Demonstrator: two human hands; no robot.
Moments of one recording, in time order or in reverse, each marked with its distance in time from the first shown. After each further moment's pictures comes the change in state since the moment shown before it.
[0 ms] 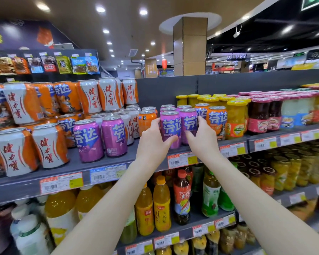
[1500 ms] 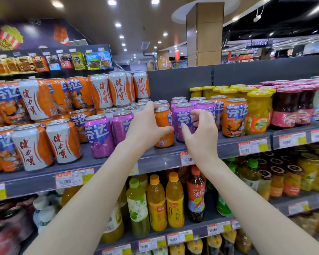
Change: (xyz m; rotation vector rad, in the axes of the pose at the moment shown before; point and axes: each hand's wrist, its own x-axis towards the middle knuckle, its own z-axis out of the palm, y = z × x) left_hand 0.026 0.003 -0.060 0.249 -0.084 -0.054; right_hand -0.020 -0.025 0.038 0.152 0.224 -0.256
